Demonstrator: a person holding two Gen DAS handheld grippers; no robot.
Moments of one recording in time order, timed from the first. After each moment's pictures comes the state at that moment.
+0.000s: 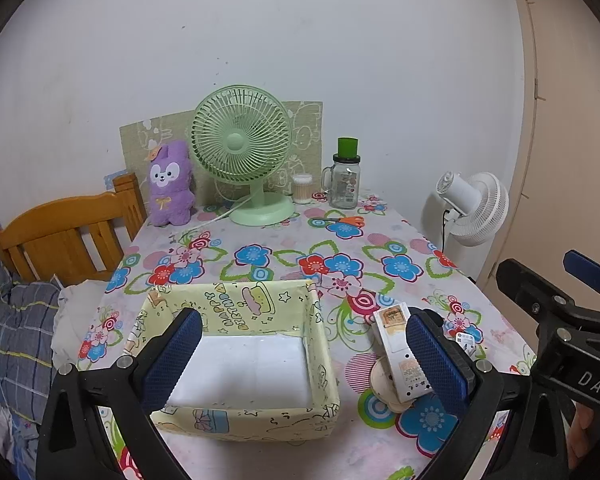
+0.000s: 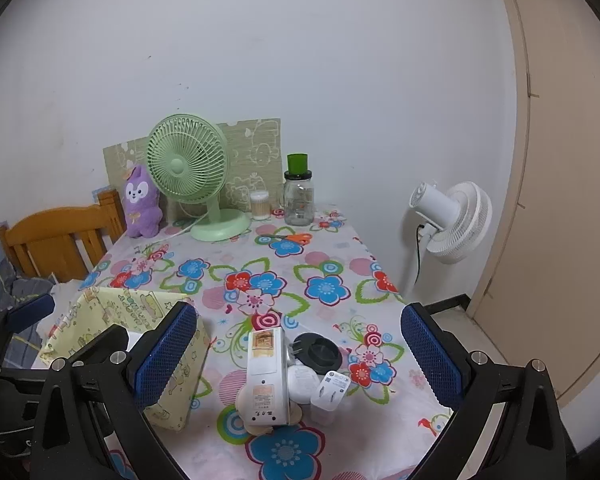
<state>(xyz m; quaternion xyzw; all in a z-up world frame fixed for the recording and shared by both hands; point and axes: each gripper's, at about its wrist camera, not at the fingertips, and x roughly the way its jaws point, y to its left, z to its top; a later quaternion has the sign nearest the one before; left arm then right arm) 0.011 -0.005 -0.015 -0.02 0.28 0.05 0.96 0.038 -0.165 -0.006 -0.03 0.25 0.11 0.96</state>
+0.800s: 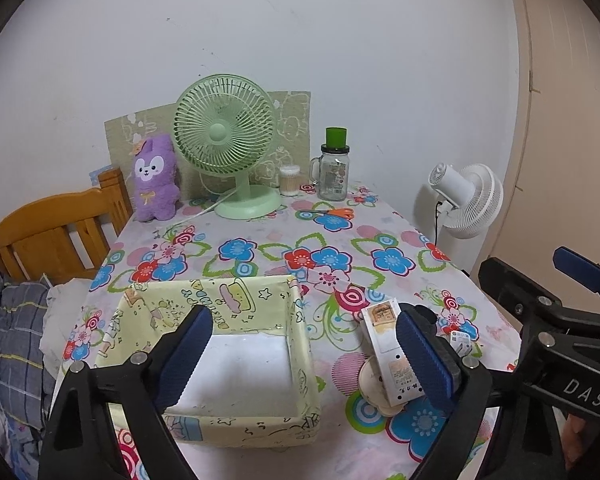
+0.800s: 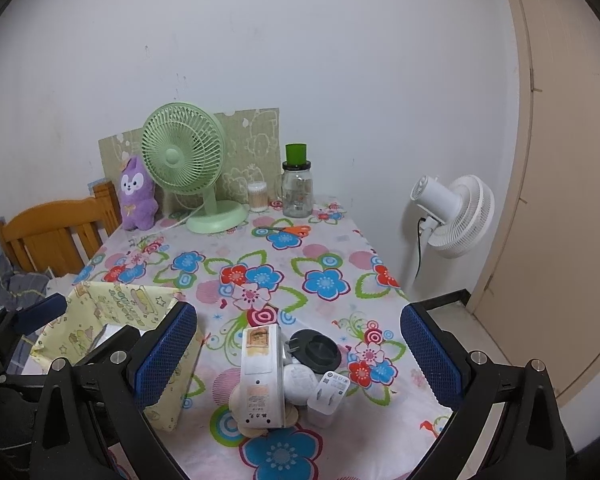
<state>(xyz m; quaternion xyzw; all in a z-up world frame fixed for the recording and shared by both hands) 0.029 -0.019 -0.025 -0.02 0.30 0.03 0.95 0.052 -0.163 -0.018 -0.03 0.27 0.10 0.96</state>
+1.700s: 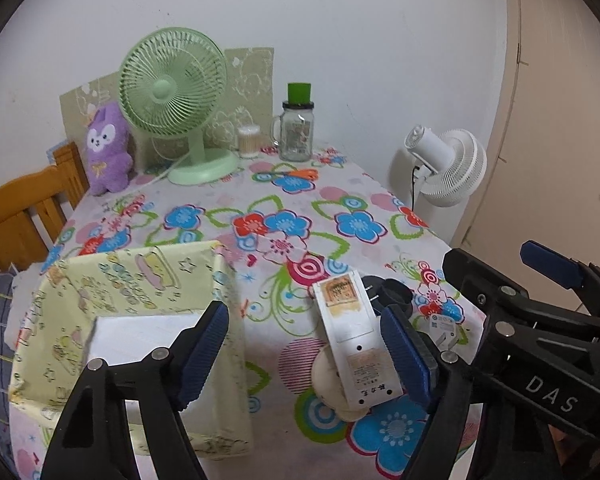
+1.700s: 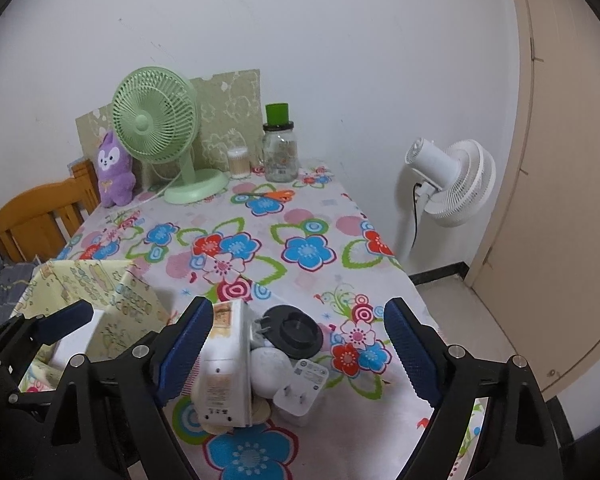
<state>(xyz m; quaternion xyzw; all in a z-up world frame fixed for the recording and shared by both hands) 0.072 -0.056 -0.071 -0.02 0.35 -0.01 0.94 0.093 -0.185 -0.060 -0.03 0.32 0.09 0.94</state>
